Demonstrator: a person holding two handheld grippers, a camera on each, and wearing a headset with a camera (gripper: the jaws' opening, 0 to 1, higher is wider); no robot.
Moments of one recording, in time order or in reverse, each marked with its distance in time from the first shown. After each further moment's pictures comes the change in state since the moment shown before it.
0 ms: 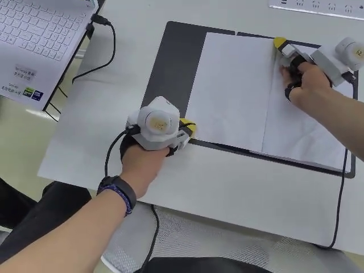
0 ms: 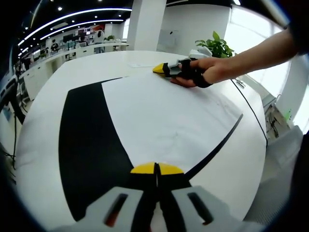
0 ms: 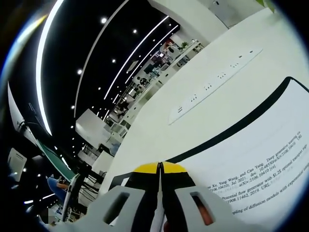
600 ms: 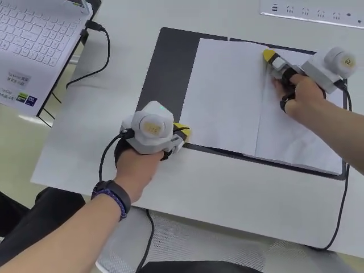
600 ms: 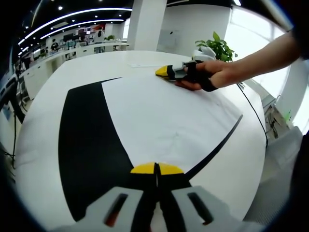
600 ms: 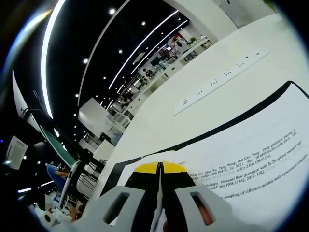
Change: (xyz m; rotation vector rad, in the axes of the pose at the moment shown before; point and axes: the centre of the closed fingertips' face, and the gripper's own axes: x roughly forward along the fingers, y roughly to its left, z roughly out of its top) left arm 0.000 0.000 0.000 -0.006 0.000 -0.003; right arm -0.018 0.007 -0.020 -0.086 0.074 0.033
